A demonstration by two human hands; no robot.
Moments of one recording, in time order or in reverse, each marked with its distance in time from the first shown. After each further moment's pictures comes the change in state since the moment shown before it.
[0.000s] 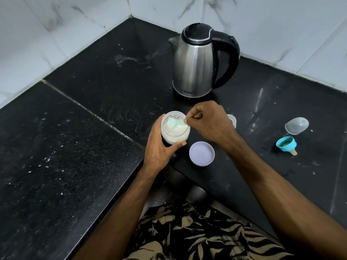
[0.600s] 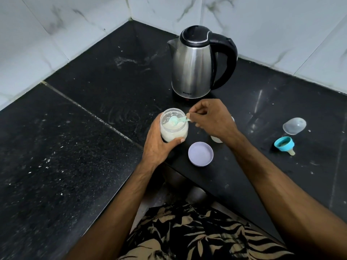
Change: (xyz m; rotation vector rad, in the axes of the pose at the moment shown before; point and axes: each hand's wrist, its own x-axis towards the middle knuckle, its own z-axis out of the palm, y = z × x) left_hand 0.013 0.003 -0.003 0.000 -0.039 -0.010; right_hand 0.007 0.008 -0.007 0.201 0.009 0.045
